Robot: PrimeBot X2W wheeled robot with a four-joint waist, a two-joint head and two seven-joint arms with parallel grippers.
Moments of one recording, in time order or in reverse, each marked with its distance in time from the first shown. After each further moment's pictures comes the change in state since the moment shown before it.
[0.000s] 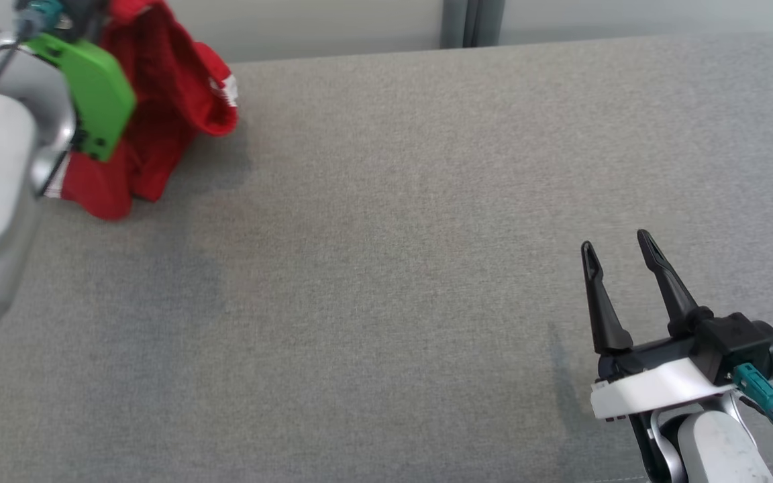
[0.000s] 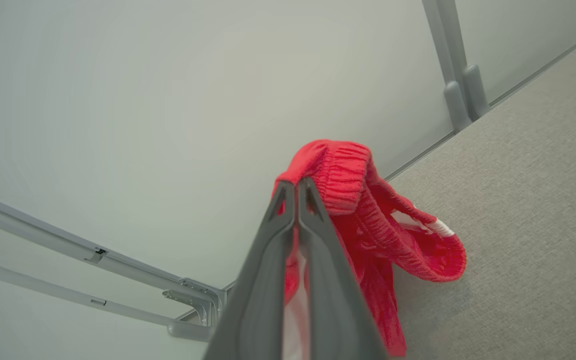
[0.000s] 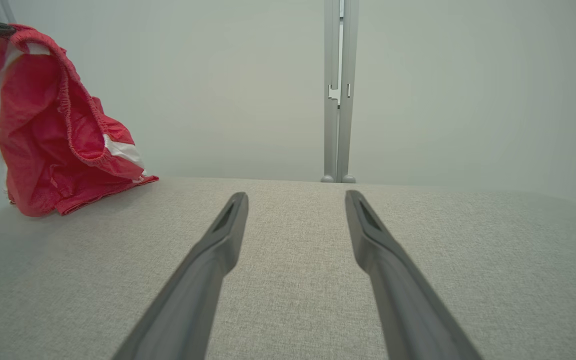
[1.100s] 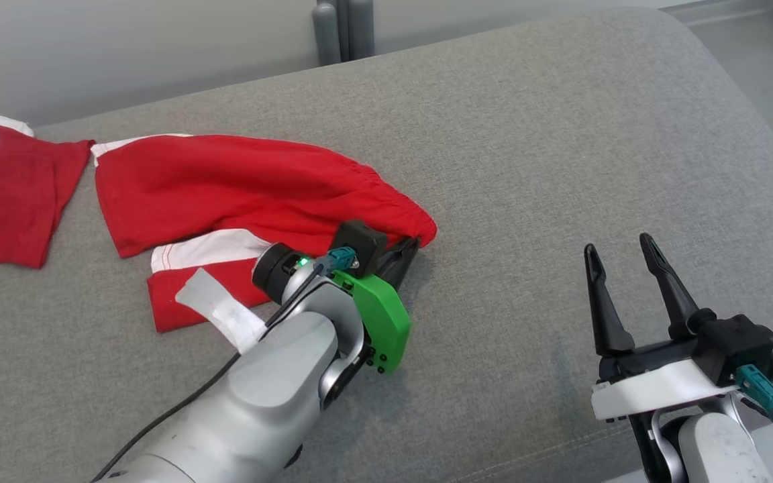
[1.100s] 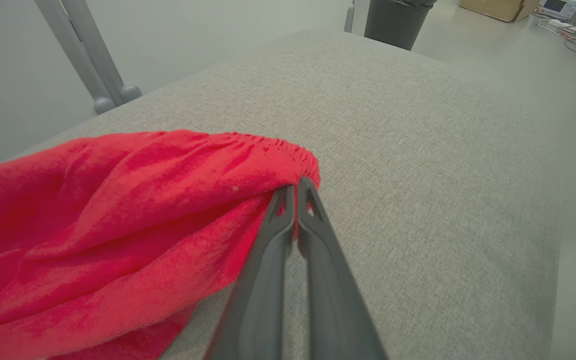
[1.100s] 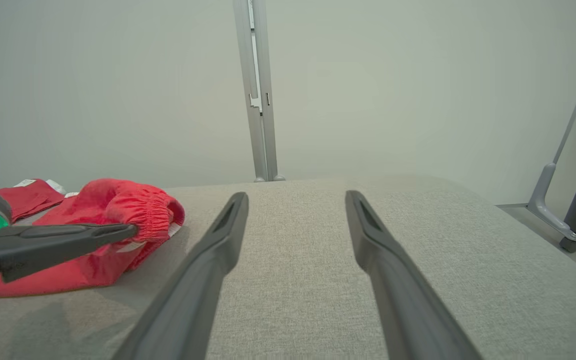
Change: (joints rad) left arm 0.371 -0.424 -0.249 0.034 -0.364 0.057 -0.232; right arm 0.010 0.000 -0.008 0.001 0.024 0.000 0.000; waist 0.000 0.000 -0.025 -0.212
